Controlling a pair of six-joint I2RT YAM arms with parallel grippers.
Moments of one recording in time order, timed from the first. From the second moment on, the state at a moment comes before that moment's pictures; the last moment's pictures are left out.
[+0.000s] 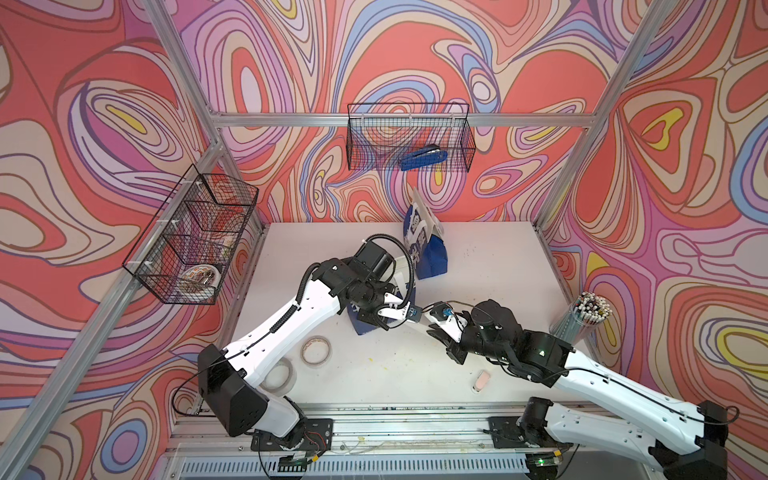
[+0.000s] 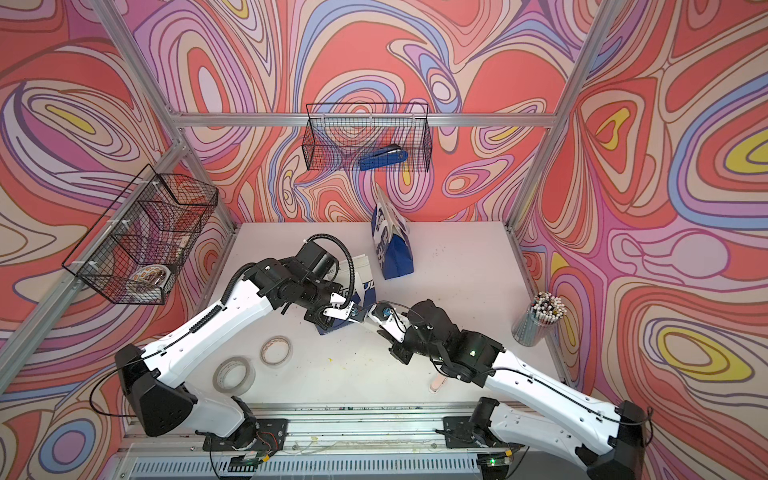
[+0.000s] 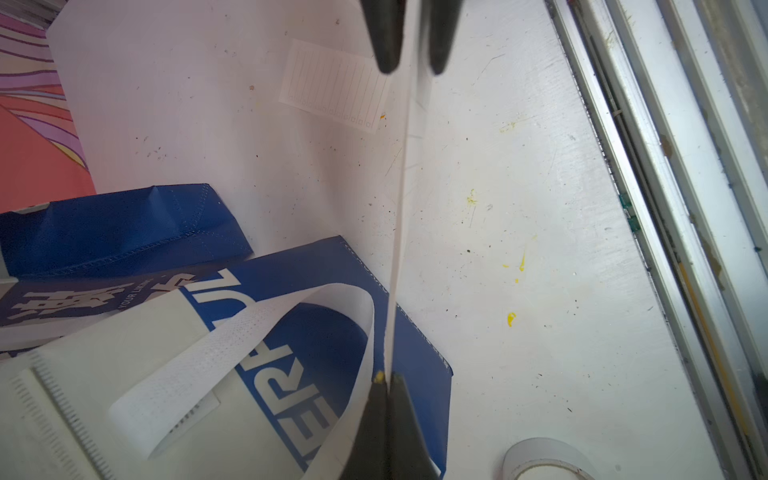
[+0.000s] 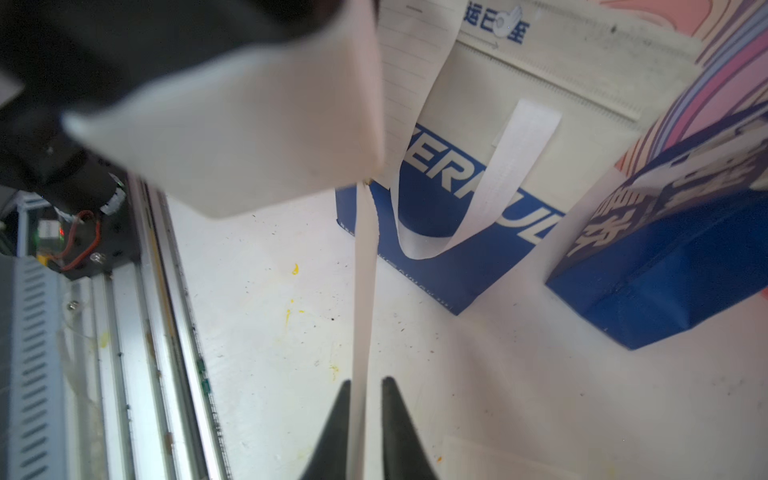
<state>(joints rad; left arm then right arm) -0.71 1.48 1.48 -1.12 0.25 1.22 0.91 0.94 0.81 -0.44 -0.05 -0.17</state>
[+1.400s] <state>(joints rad) -0.28 0.95 1.16 -0.54 1.17 0.38 0.90 0.85 0.64 0.40 -0.29 0.11</state>
